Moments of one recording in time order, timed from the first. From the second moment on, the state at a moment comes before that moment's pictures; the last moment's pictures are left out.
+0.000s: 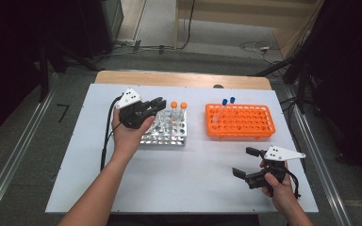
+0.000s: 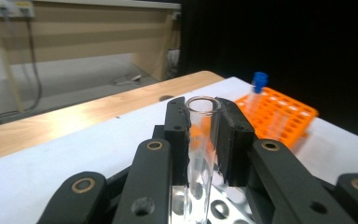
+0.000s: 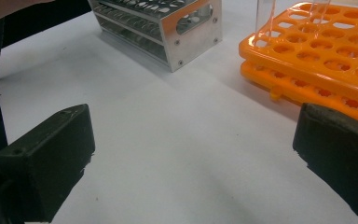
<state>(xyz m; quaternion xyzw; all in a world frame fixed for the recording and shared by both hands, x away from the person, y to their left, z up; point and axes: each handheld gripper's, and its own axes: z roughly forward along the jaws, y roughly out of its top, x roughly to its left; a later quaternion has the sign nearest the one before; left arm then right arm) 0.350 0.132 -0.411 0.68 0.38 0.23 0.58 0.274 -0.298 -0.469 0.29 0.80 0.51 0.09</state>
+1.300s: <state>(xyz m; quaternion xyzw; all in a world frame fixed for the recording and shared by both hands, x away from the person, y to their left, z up) 0.391 0.108 -0.427 0.70 0.41 0.24 0.53 0.276 -0.297 -0.473 0.29 0.81 0.50 0.09</state>
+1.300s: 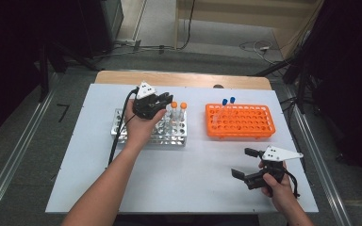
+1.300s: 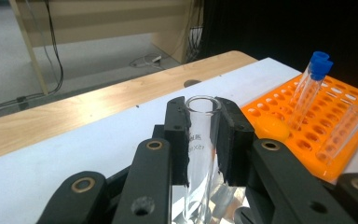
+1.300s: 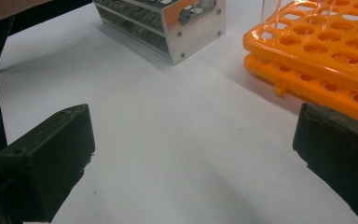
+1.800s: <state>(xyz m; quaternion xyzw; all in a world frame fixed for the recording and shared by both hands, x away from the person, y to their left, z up) 0.391 0.107 -0.433 0.73 0.42 0.22 0.50 0.276 -0.295 -0.475 0.29 0.81 0.50 0.09</state>
